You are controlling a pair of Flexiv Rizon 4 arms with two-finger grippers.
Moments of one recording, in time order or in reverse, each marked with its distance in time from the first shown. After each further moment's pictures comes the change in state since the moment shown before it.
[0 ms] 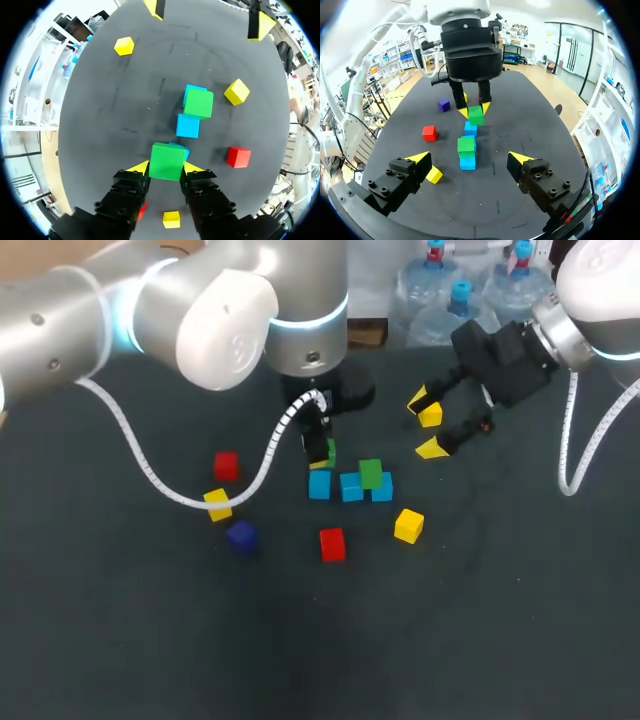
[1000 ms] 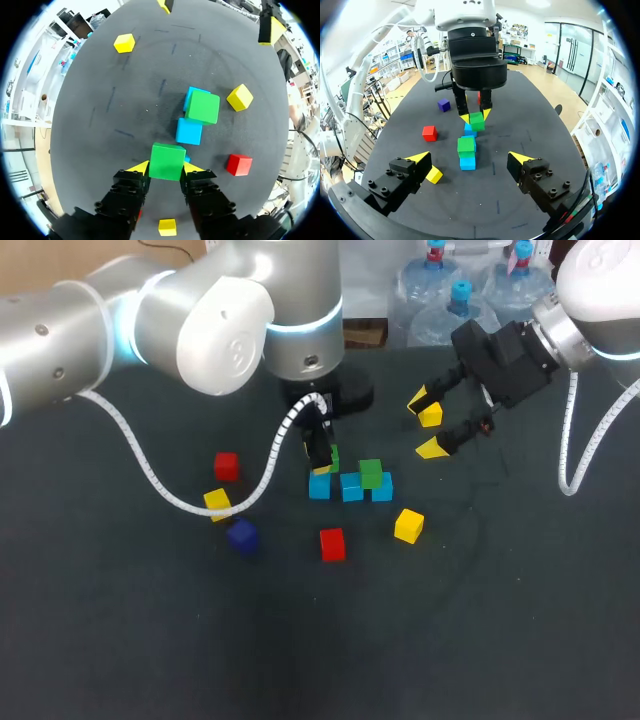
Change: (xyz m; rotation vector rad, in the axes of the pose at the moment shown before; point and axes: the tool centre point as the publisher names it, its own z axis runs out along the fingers) left arm -0.005 0.000 0.015 0.042 -0.033 -0.043; right arm 0.000 0.000 0.000 0.000 0.000 0.000
